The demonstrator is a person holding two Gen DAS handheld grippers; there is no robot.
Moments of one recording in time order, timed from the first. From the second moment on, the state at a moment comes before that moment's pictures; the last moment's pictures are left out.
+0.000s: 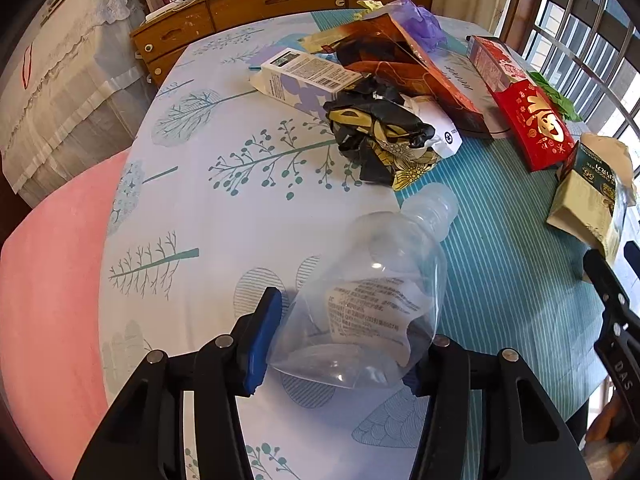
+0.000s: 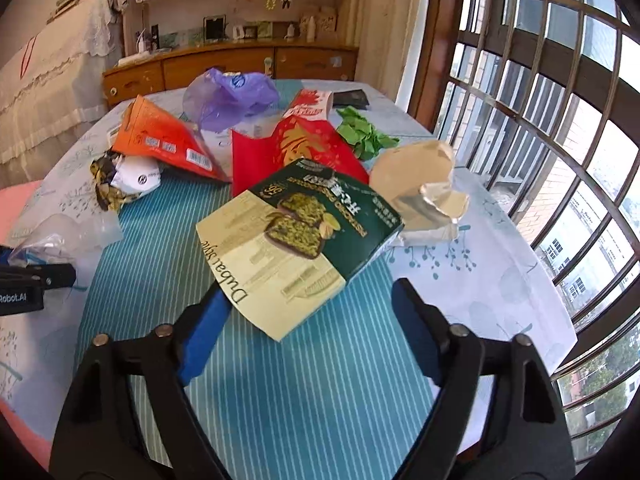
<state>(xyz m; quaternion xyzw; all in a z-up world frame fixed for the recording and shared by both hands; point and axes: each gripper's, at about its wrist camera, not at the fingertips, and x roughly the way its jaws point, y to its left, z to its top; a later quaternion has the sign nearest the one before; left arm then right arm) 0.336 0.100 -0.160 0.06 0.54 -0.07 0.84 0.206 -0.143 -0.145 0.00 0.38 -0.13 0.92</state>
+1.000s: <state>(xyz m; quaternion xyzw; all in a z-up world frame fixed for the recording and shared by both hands) 0.214 0.099 -0.079 0.01 0.47 -0.10 0.87 0.097 -0.167 -0.066 0.08 0.32 0.00 0.95</state>
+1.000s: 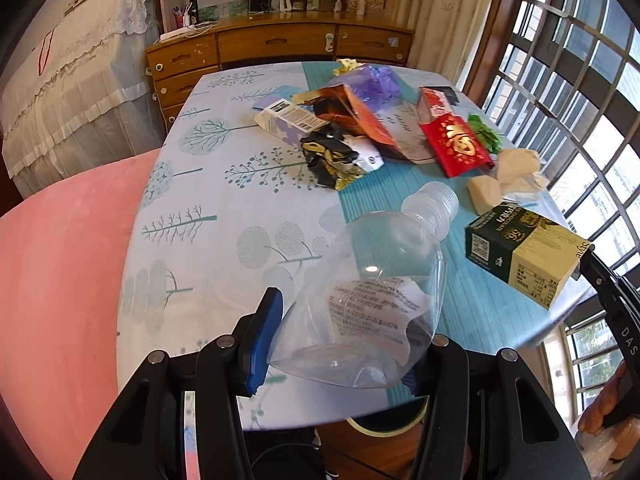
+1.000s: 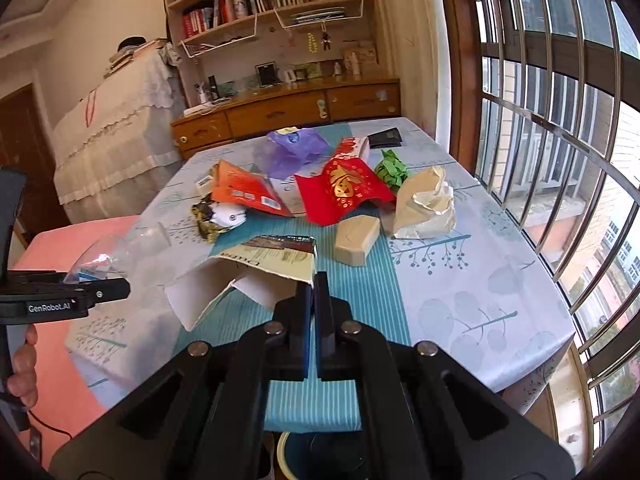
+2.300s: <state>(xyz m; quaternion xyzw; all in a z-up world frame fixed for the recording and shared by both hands) 0.065 -0.033 -0.320 0.10 0.59 -0.18 0.78 -0.011 -0.227 -0.285 0.17 0.58 0.01 0.80</state>
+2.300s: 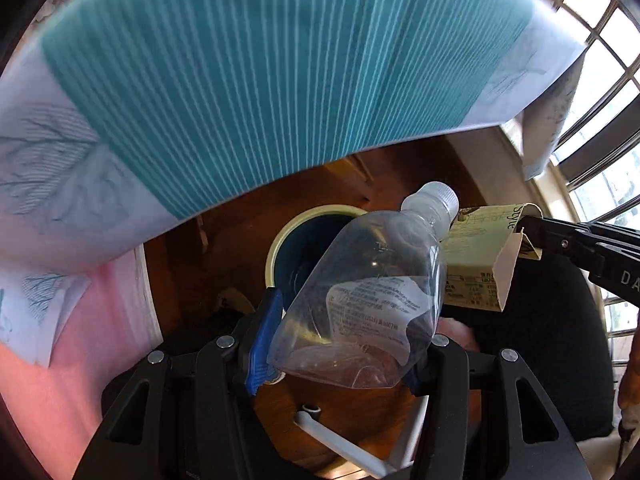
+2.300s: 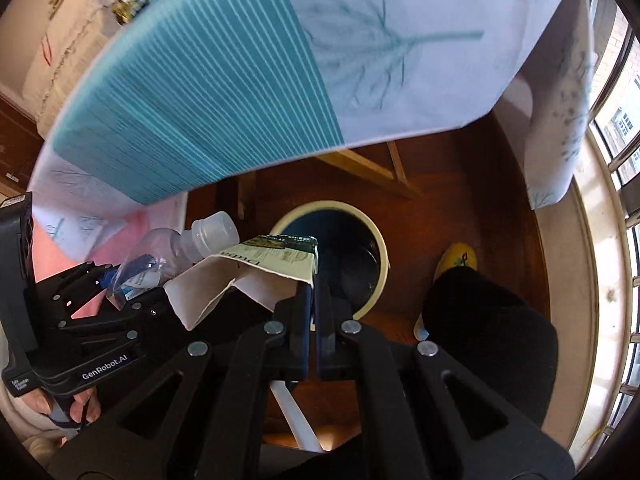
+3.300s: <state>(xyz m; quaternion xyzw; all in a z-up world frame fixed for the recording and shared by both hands) 0.120 -0.052 -0.467 0.11 0.63 -0.11 0.76 0.034 -0.229 -0.477 0.22 0.62 -0.02 0.75</state>
